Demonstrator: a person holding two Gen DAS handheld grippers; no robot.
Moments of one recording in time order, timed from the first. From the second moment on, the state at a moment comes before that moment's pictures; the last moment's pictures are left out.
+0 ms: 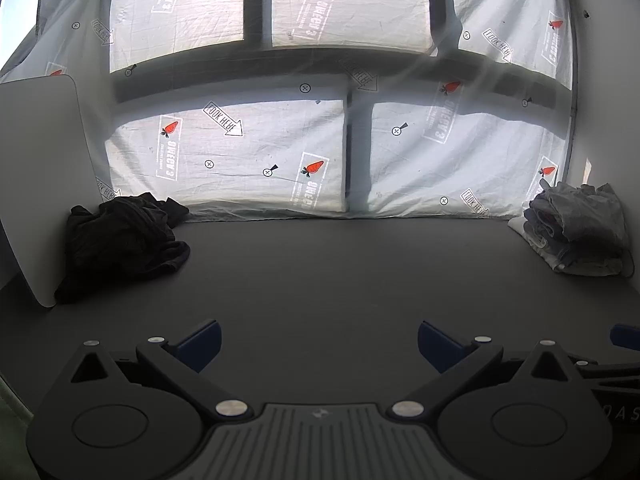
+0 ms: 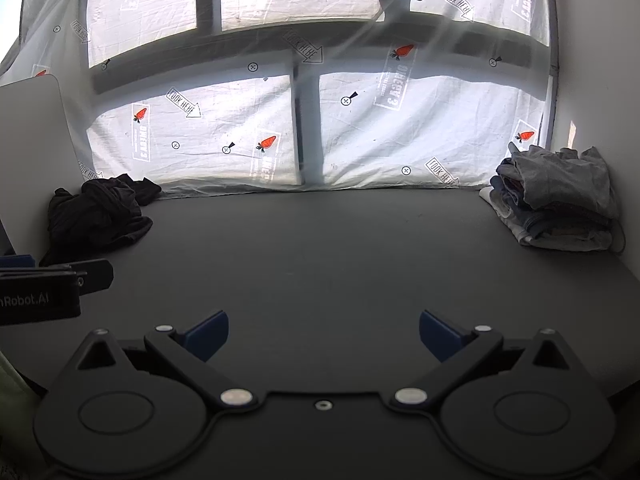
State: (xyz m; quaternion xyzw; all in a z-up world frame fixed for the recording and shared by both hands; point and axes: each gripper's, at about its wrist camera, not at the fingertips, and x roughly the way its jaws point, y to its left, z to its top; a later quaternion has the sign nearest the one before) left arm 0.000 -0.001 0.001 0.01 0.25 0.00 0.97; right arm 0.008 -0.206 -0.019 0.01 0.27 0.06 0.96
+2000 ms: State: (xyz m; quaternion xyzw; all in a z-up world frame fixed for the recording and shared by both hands) left arm -0.004 0.008 -0.008 0.01 0.27 0.01 0.96; right arm 0.005 -0.206 -0.028 0.03 0.27 0.02 0.96
